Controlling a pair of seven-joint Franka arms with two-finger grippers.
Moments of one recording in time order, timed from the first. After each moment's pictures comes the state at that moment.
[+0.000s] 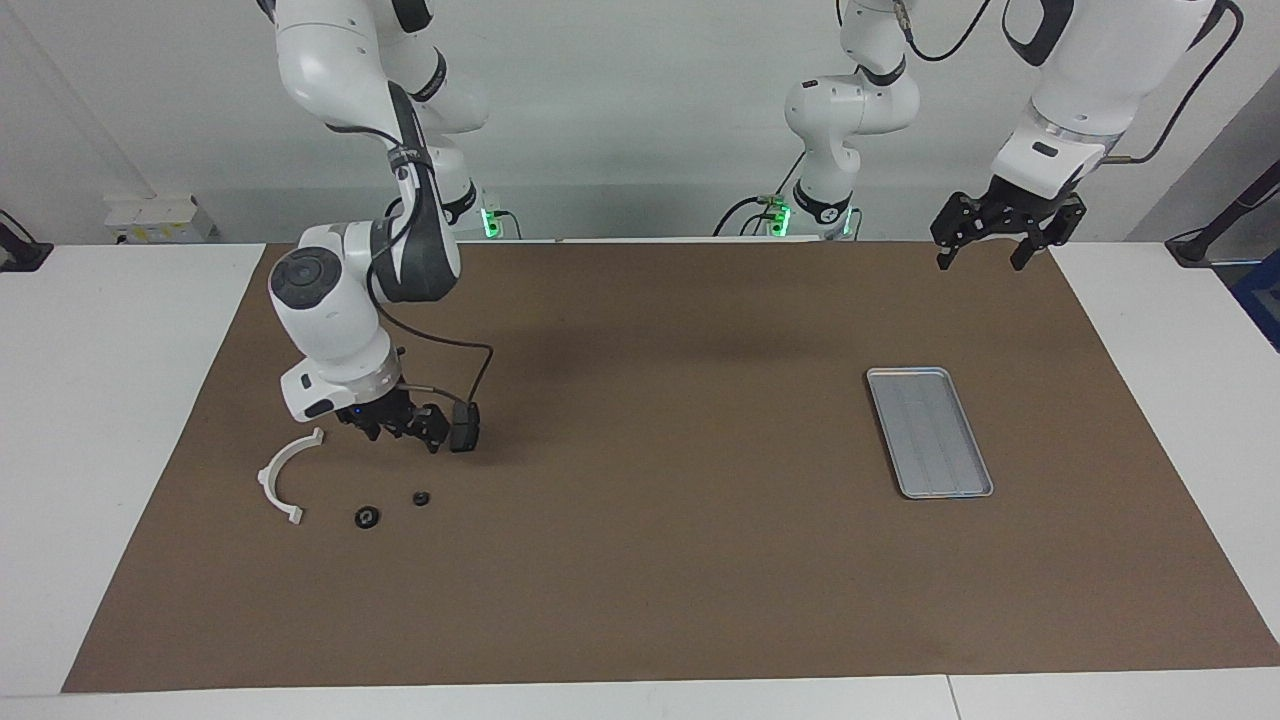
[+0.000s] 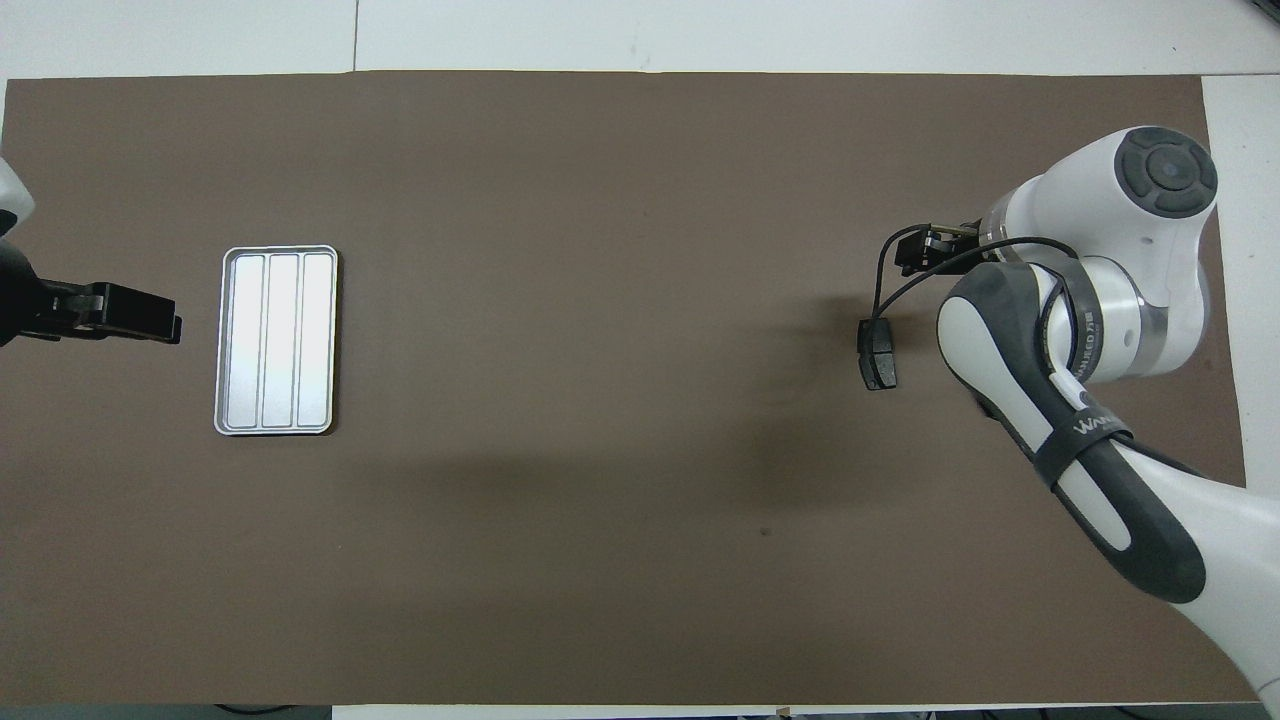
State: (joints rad) left arm 0.01 -0.06 -0.10 -1.63 0.01 1.58 0.01; right arm 0.02 0.35 0.05 -1.83 -0.02 2.22 0.35
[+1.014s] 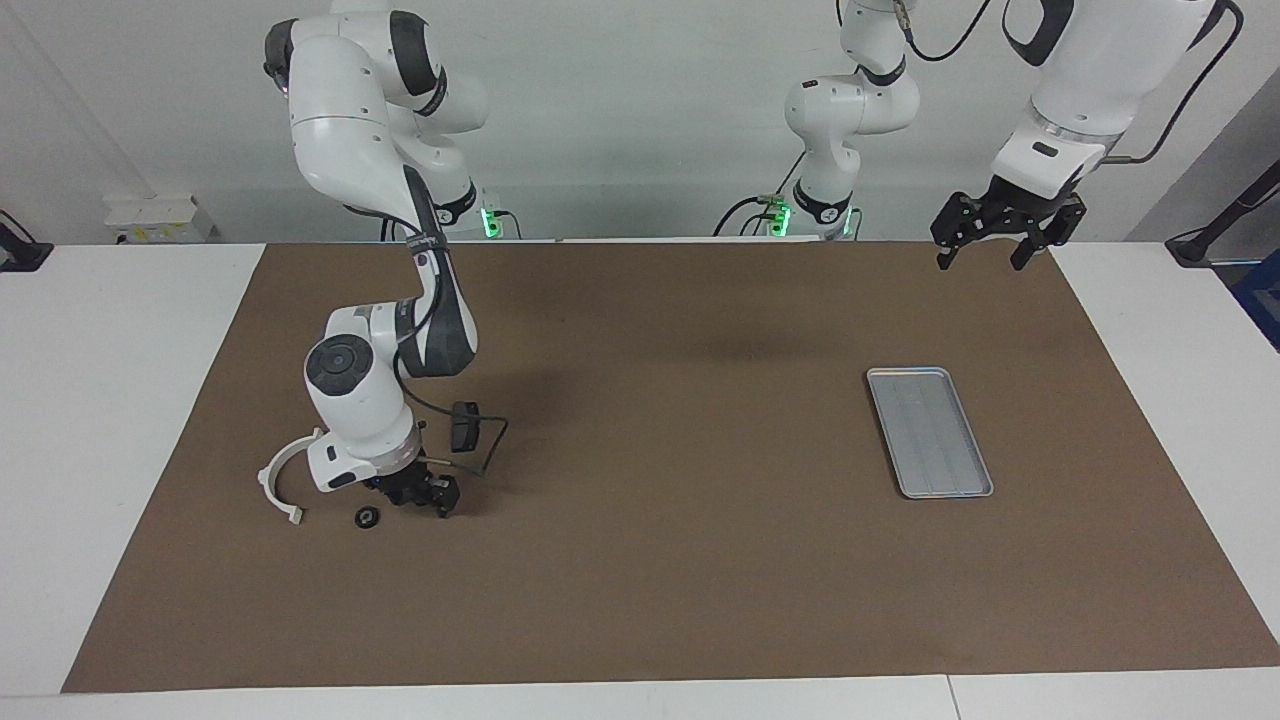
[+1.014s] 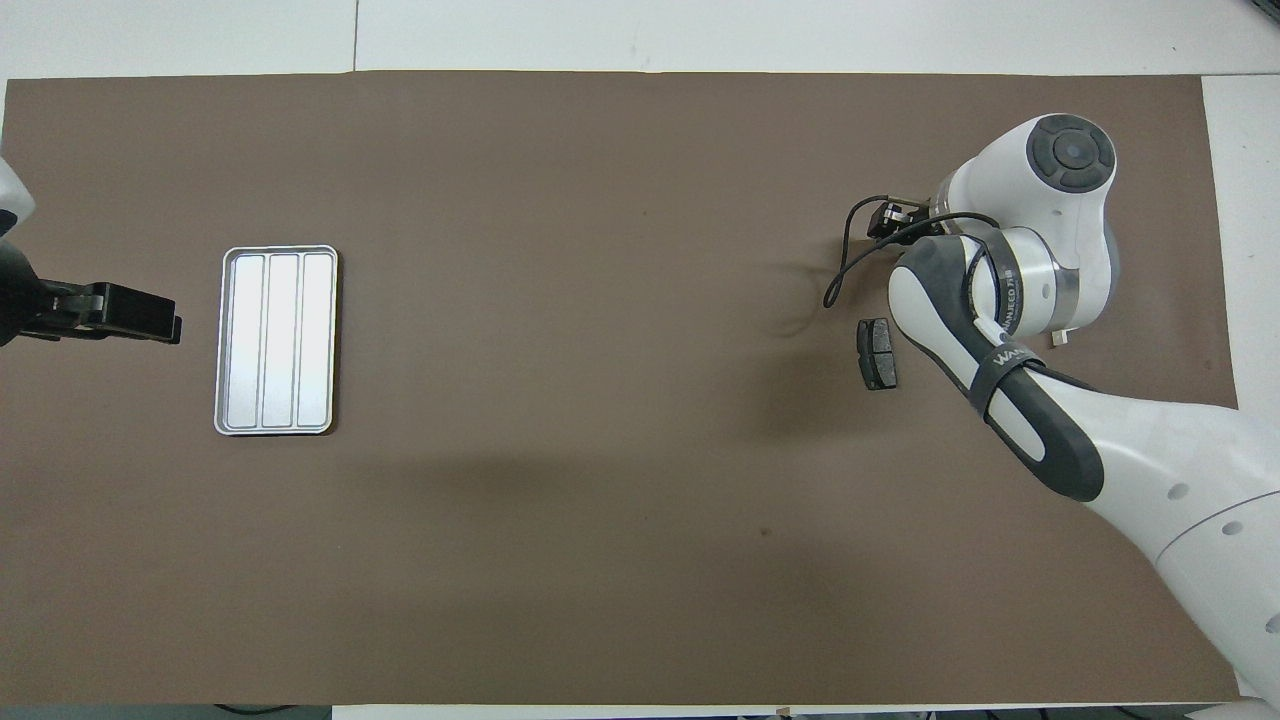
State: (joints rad) left arm 0.01 -0.06 -0.10 -1.63 0.01 1.58 0.01; right arm 0.03 0.57 0.05 -1.67 -0.07 2.29 0.44
